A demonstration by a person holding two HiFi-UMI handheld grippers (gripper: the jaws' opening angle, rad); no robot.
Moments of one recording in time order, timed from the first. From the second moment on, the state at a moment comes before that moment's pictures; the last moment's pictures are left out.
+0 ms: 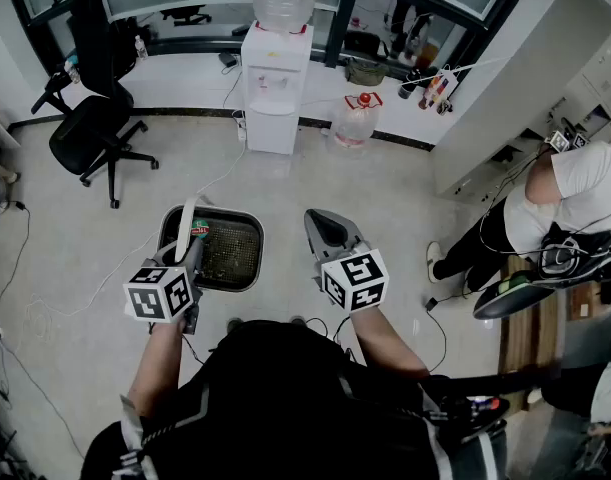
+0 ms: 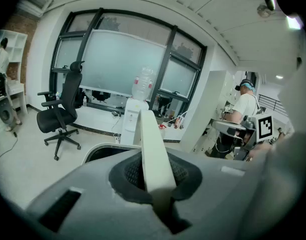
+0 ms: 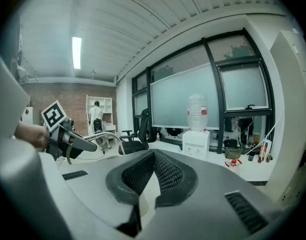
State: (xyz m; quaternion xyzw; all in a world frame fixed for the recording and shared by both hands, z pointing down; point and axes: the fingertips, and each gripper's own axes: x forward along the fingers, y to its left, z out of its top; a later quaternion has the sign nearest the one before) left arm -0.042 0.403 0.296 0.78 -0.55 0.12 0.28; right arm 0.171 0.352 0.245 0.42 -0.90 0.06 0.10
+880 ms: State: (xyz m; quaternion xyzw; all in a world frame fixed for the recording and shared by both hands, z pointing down) left arm -0.060 0.406 0.302 0.78 -0.55 0.11 0.28; right arm 0.145 0.357 0.245 0.41 -0.91 0.05 0.10
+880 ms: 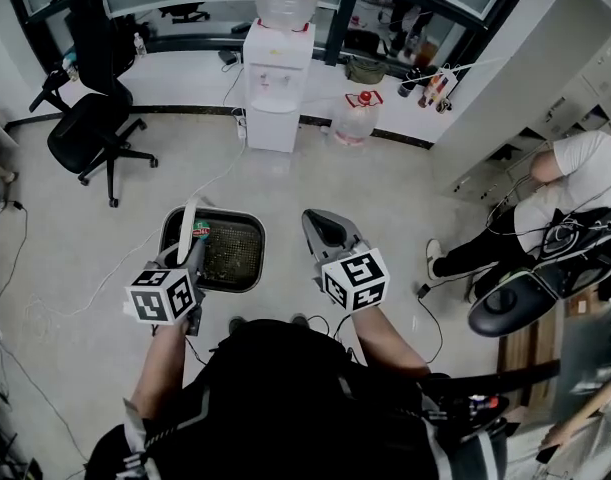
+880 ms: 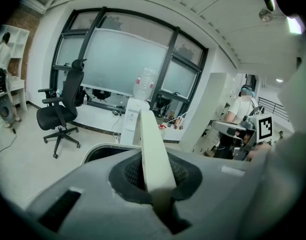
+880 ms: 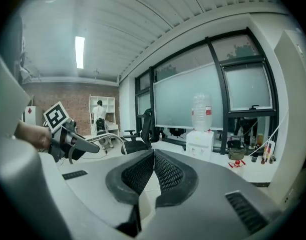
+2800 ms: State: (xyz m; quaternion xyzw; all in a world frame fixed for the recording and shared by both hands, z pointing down) left arm -0.109 0.223 0.320 0.76 -0.57 0.14 0.28; right arm 0.084 0.147 0.265 0.37 -0.92 0.04 0.14
